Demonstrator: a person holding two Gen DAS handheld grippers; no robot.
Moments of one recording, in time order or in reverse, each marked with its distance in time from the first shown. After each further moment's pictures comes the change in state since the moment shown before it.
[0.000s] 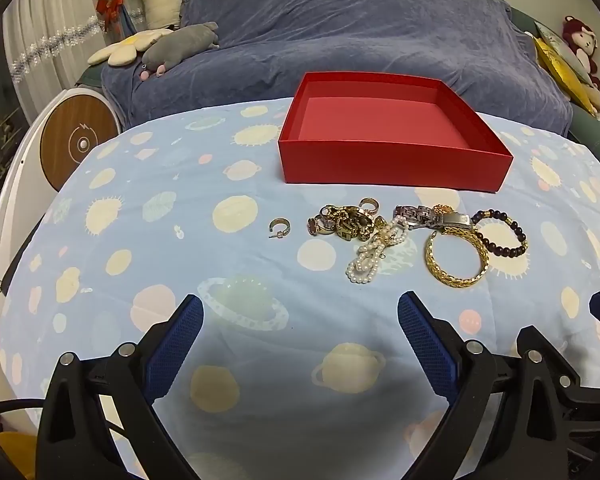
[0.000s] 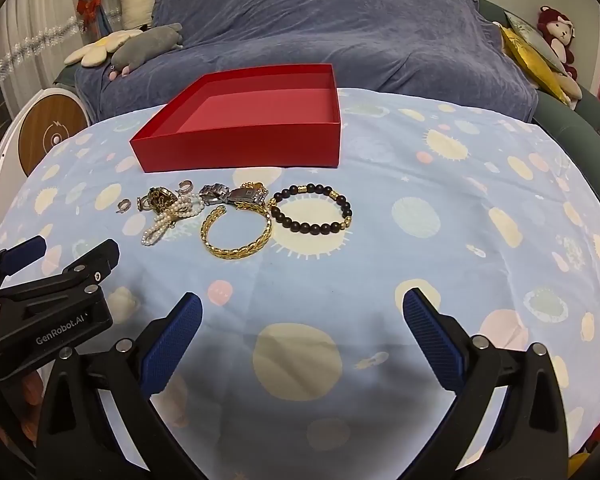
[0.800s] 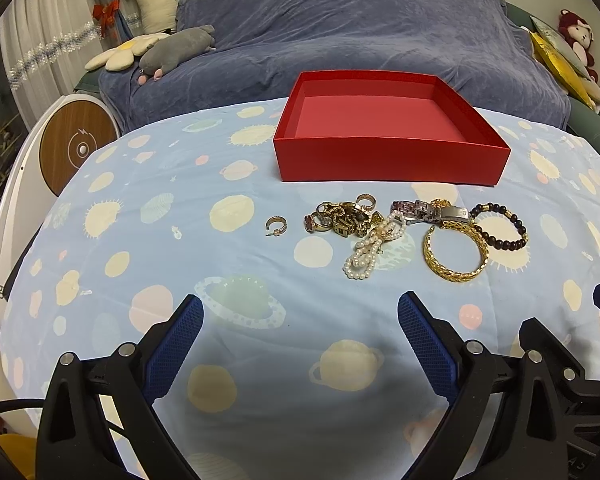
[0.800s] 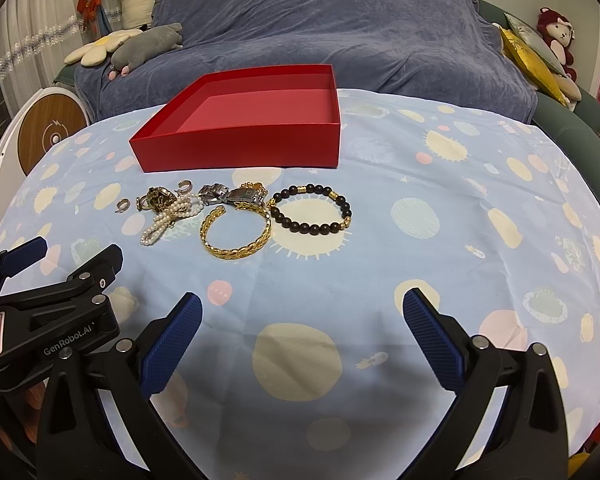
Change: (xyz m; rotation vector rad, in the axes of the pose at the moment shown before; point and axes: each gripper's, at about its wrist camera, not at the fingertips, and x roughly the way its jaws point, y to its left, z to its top) left arm 0.000 -0.004 -0.003 0.008 -0.008 -0.006; right arm -0.001 0.000 -0.001 -0.020 -0.044 -0.020
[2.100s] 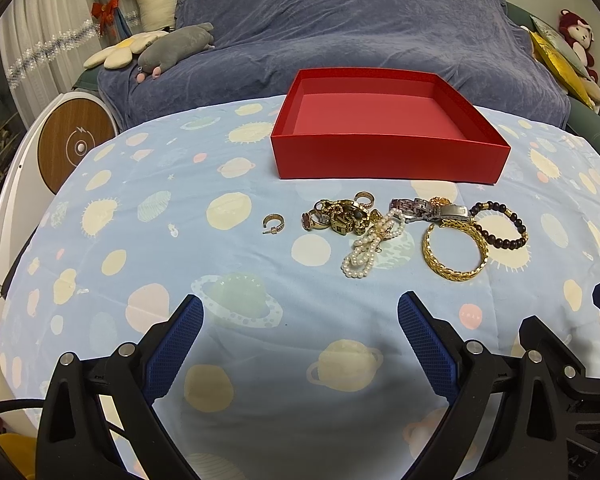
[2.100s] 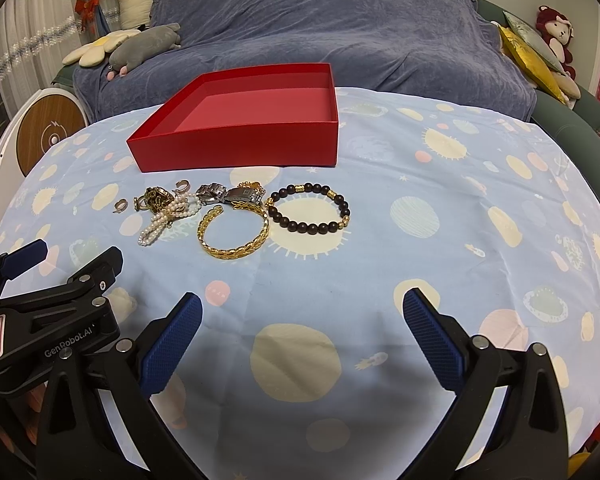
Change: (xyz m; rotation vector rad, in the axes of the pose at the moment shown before) left arm 0.001 0.000 -0.001 0.001 -0.010 -0.004; right arm 0.001 0.000 0.001 0.001 -0.002 -0.006
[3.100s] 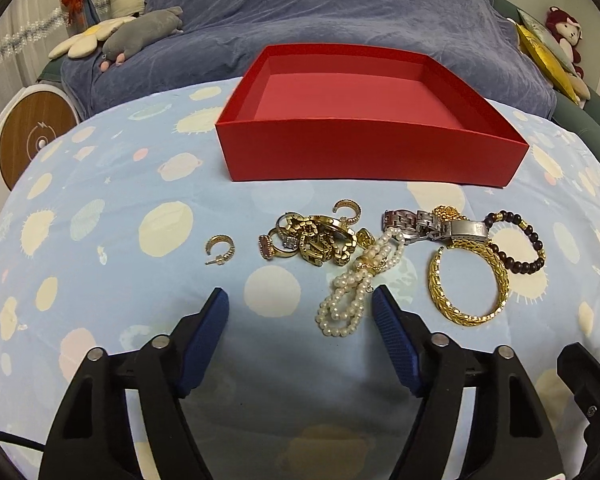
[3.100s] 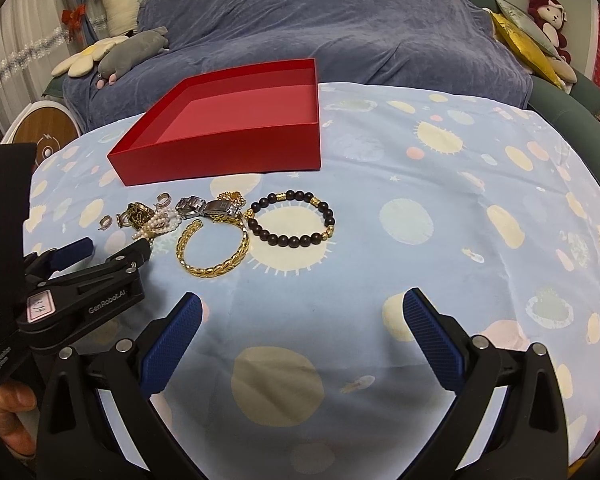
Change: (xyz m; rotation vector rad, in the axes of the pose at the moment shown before) left arm 0.070 -0.006 0.017 0.031 0.130 -0.106; right arm 0.015 -0.020 0.014 0.068 -0.022 0.031
